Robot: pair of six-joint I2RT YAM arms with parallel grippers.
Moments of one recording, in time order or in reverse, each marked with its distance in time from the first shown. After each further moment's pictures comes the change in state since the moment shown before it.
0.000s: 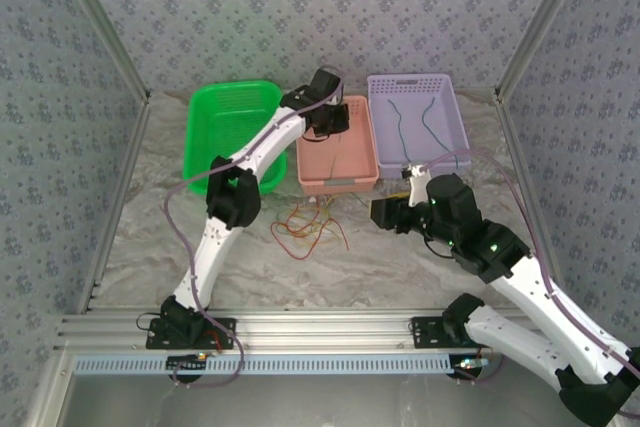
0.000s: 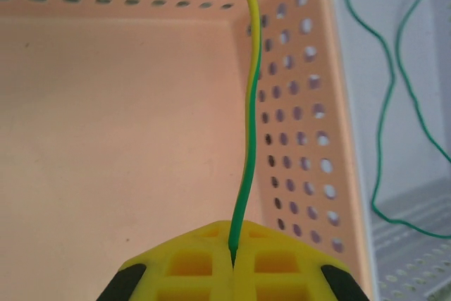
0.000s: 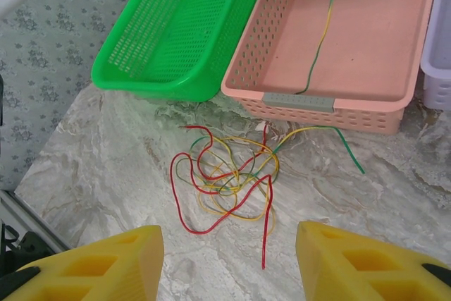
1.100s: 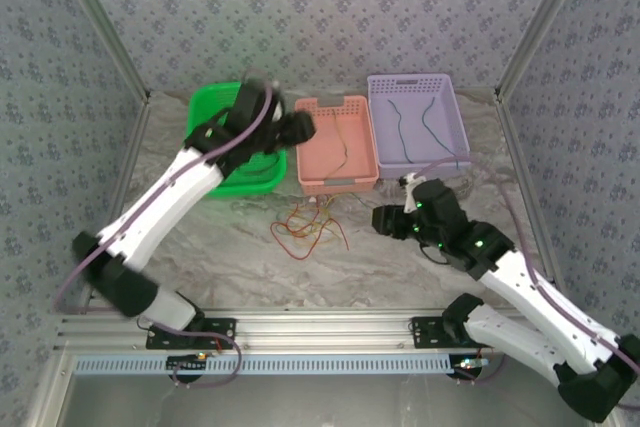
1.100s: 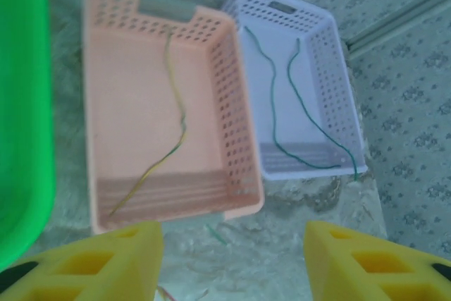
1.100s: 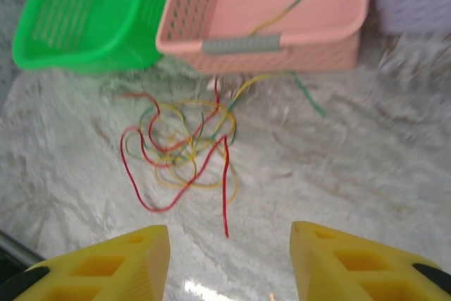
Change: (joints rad) left arm -0.069 -1.094 -0.995 0.122 -0.177 -0.133; right arm 0.048 0.065 -0.089 -0.035 0.071 0.105
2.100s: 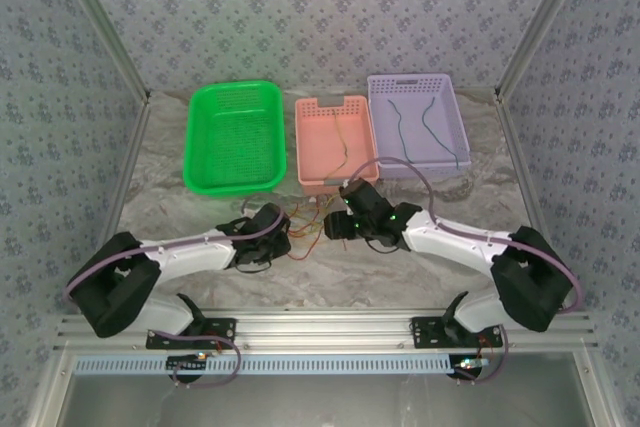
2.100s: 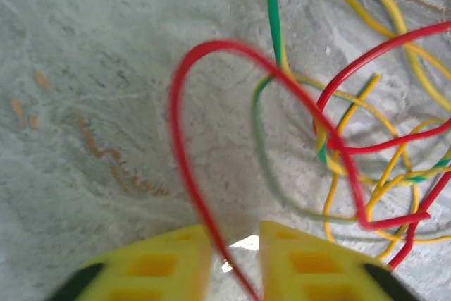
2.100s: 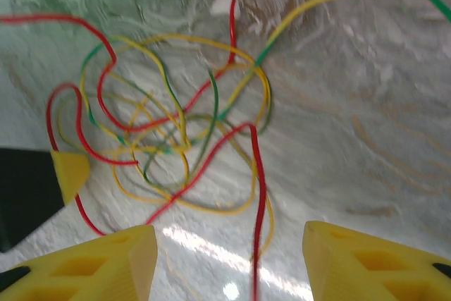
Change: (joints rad) left arm -0.168 -0.046 -0.937 0.490 -0.074 -0.346; right arm 0.110 0.599 0.037 0.361 0.000 0.035
